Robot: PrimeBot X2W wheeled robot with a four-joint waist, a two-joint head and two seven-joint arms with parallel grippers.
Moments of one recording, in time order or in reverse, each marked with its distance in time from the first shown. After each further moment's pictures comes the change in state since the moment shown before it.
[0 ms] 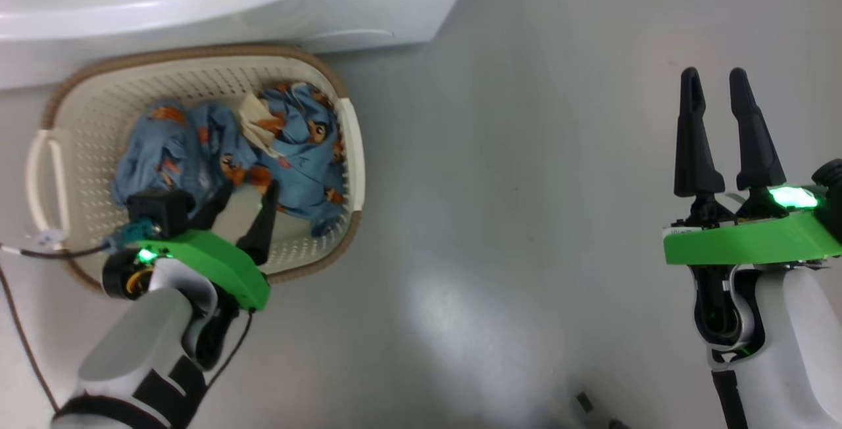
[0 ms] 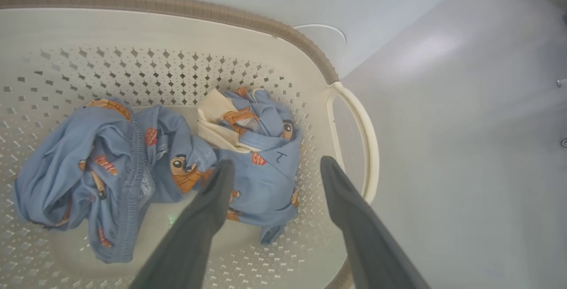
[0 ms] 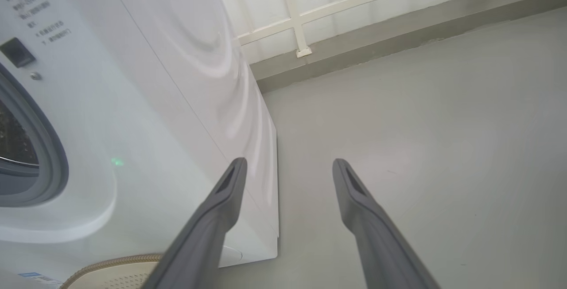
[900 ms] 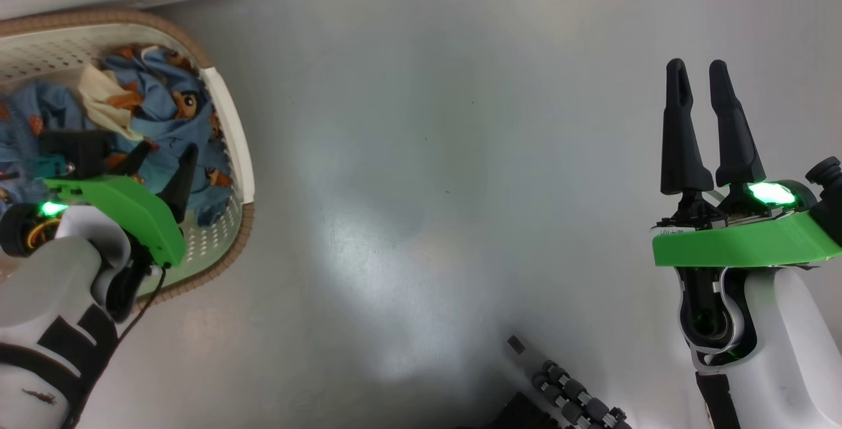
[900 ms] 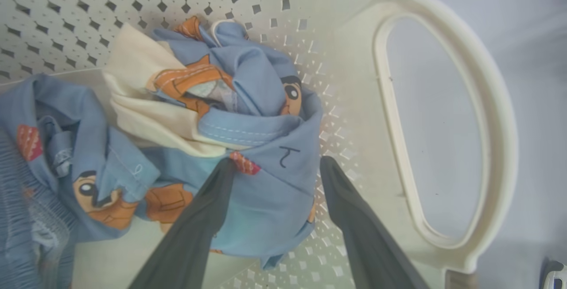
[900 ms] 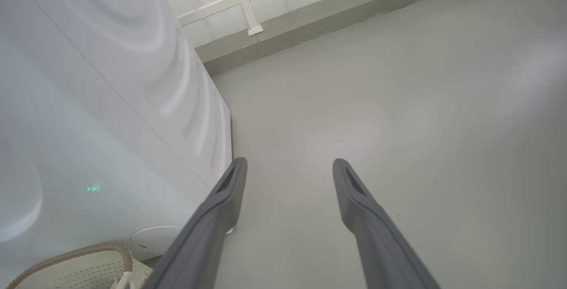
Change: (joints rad) left arm -0.211 0.177 -0.300 0.086 -0.243 0.000 0.087; right arm -0.003 0.015 0.049 -0.047 0.104 0.000 -0.001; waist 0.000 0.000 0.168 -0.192
